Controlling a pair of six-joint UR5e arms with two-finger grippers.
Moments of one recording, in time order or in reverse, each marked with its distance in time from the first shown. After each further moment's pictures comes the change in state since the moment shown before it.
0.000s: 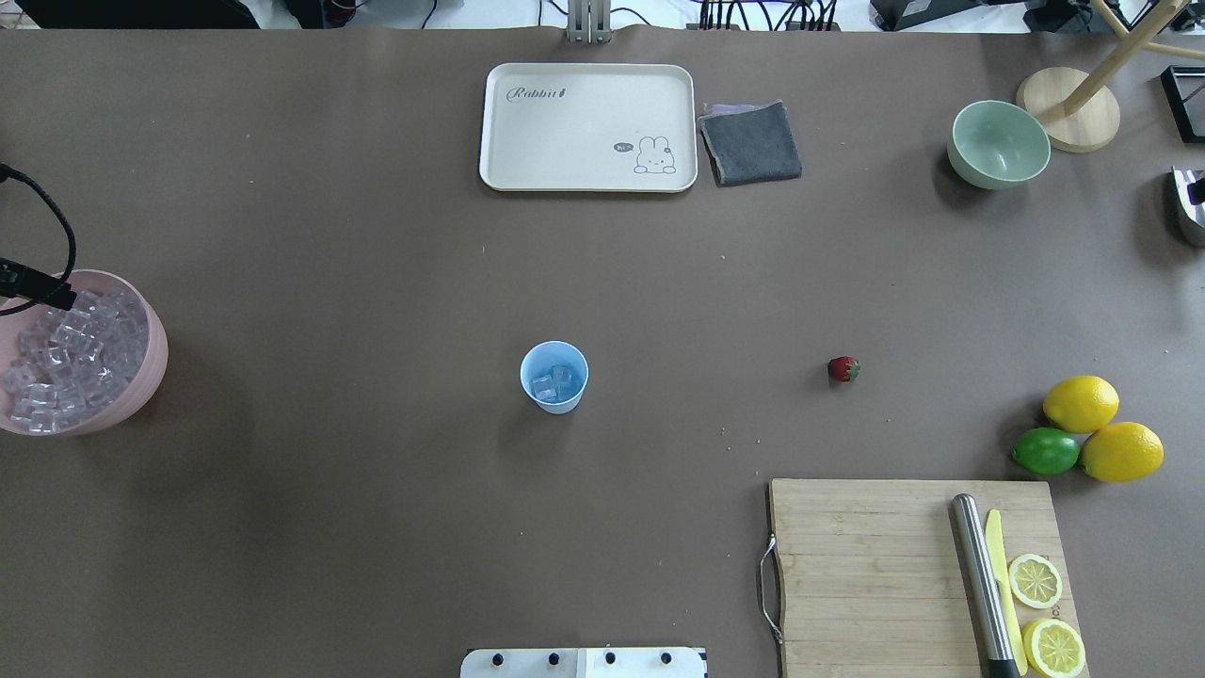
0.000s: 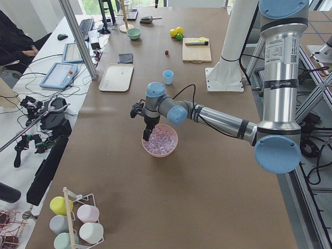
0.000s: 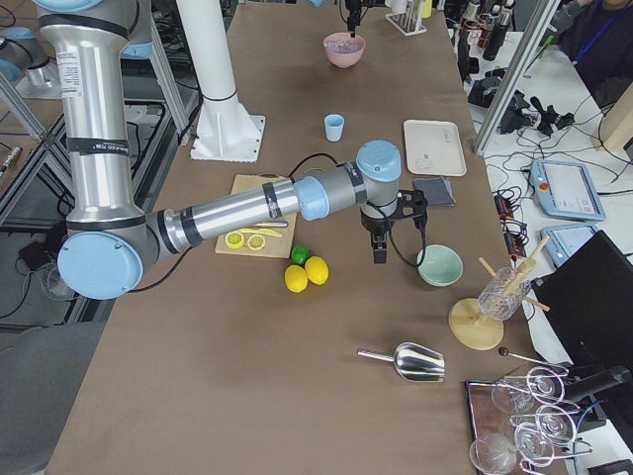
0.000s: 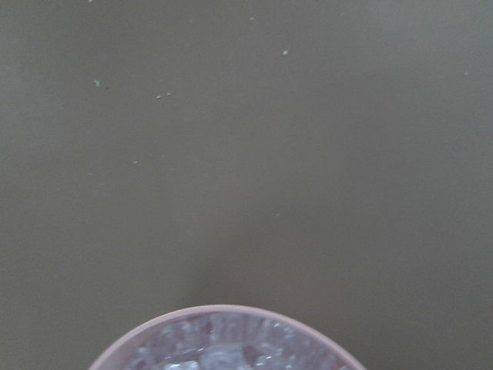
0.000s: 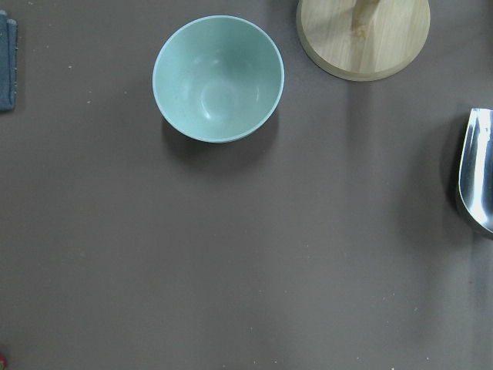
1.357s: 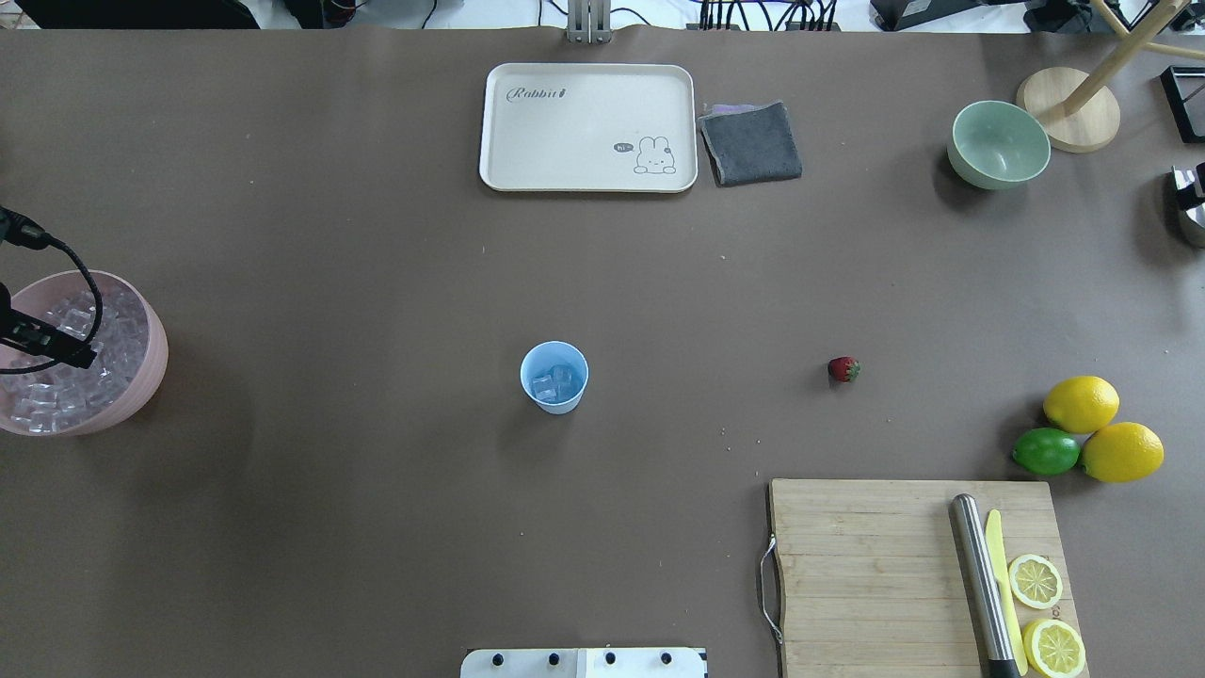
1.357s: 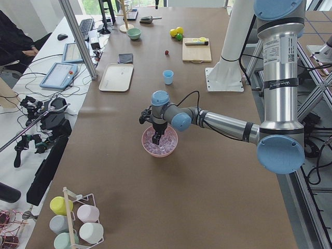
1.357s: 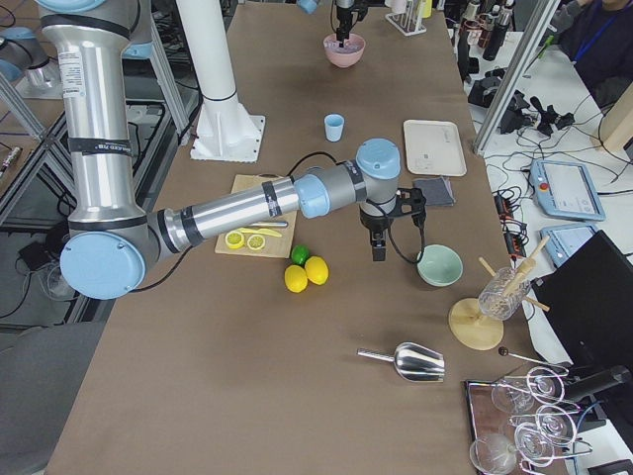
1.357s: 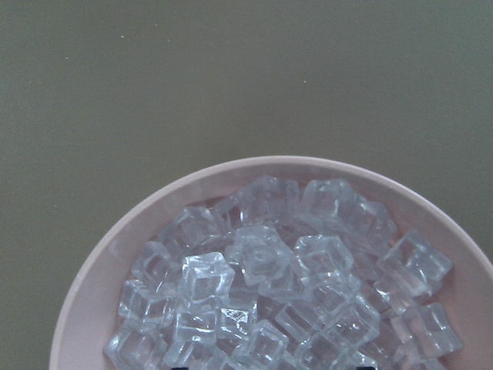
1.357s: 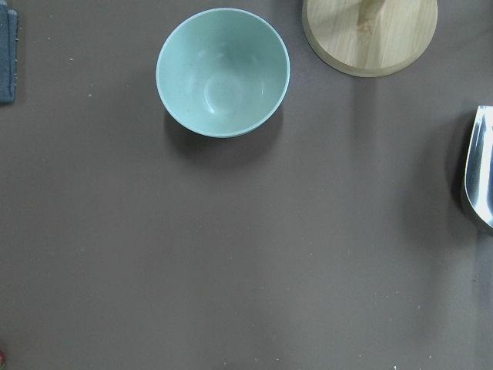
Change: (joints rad) left arm 0.095 0.039 0.026 -0.054 -0.037 0.040; right arm -0.008 -0.003 0.006 -0.005 -0.009 -0.001
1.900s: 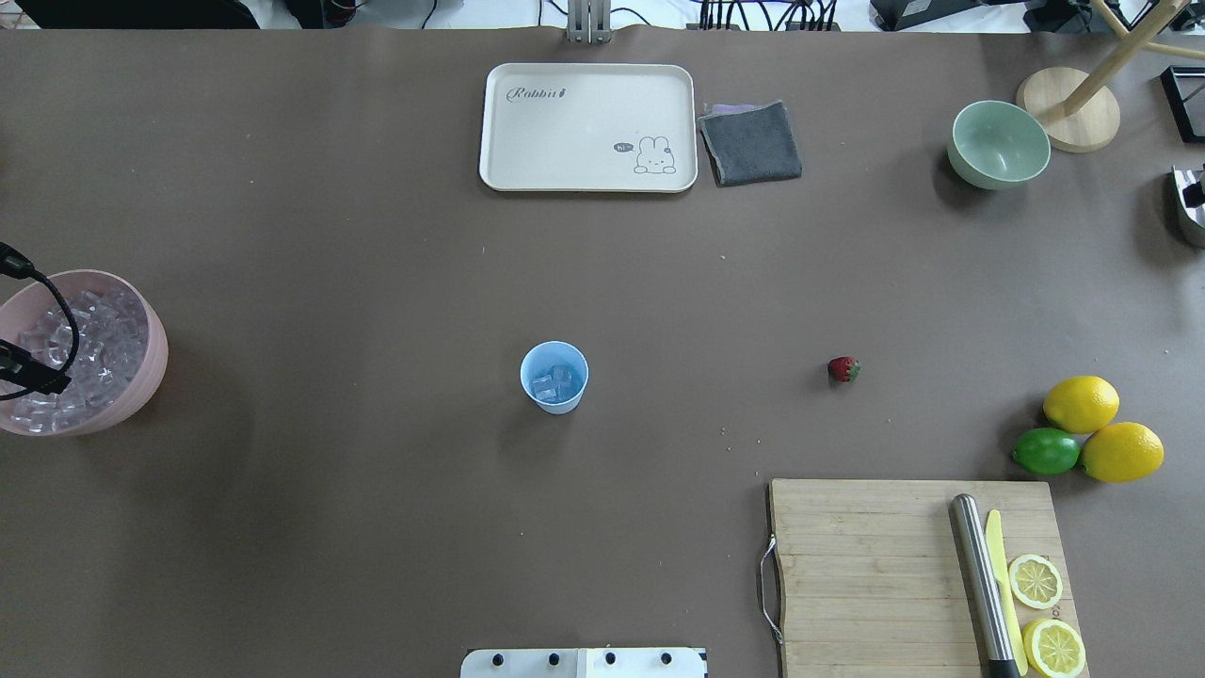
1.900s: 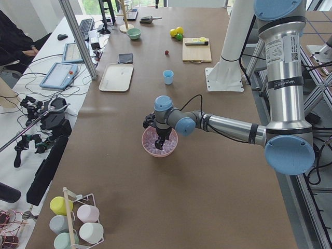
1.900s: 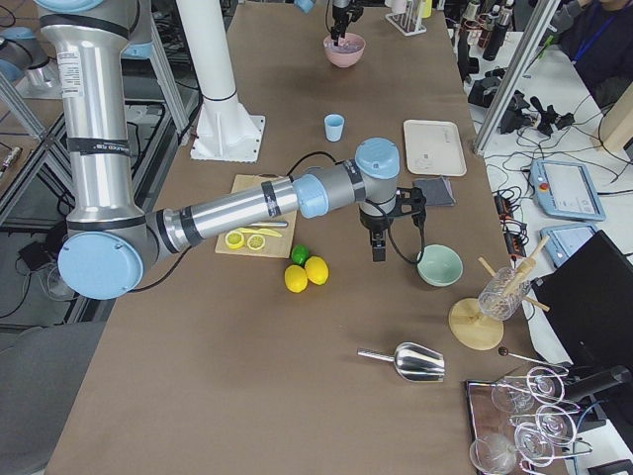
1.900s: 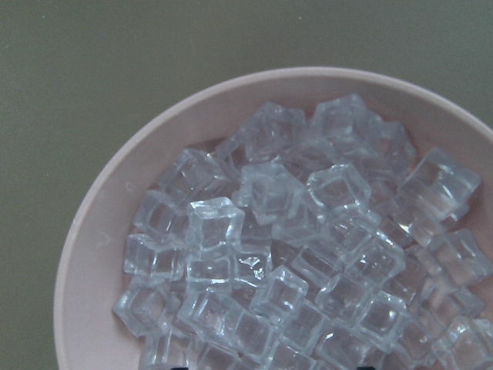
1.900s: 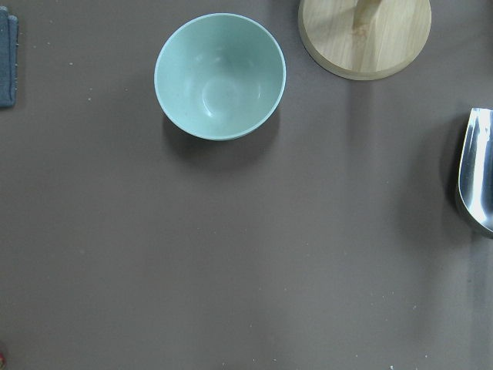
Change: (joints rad) left arm 0.001 0.046 0.001 -0.007 -0.002 0.098; right arm 0.006 -0.003 0.006 0.000 0.000 0.000
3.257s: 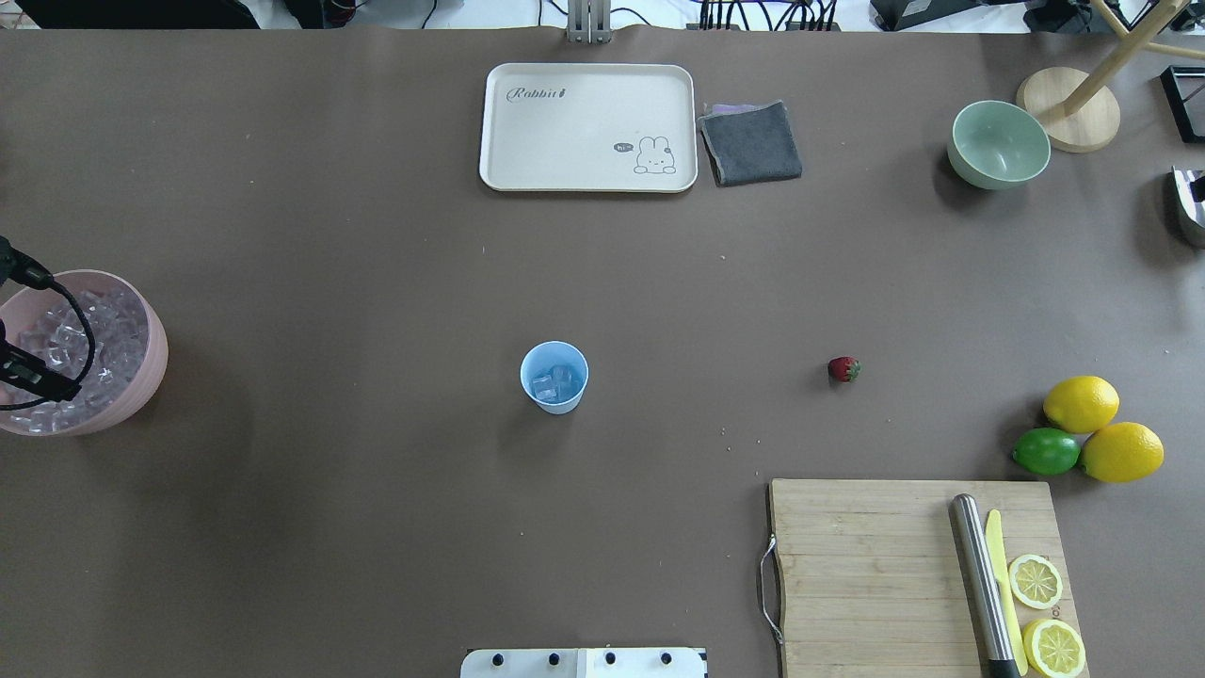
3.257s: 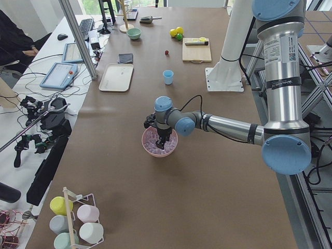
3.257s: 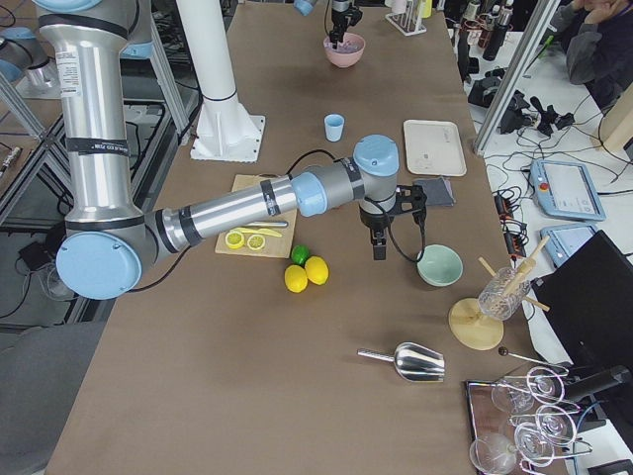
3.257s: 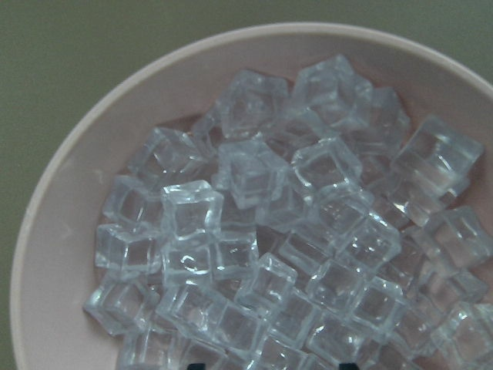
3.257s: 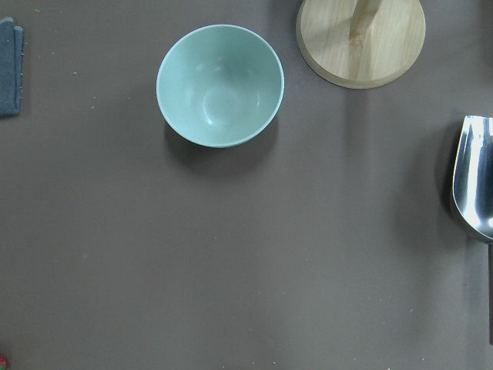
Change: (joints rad) left arm 0.035 -0.010 0.014 0.000 0.003 -0.005; right arm 0.013 0.001 0.009 -0.001 0.000 0.001
